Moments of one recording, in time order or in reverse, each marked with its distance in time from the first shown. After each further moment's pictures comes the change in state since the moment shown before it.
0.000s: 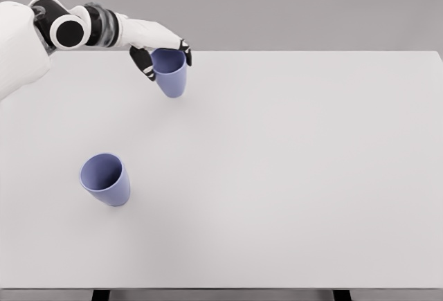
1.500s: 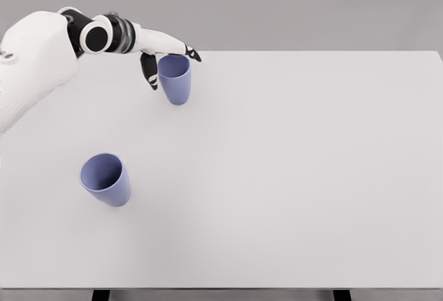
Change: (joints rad) left arm 0.018 -0.163 -0.002 0.262 -0.029 0.011 0.000; right arm 0.000 0.000 0.000 0.000 0.000 0.000 0.000
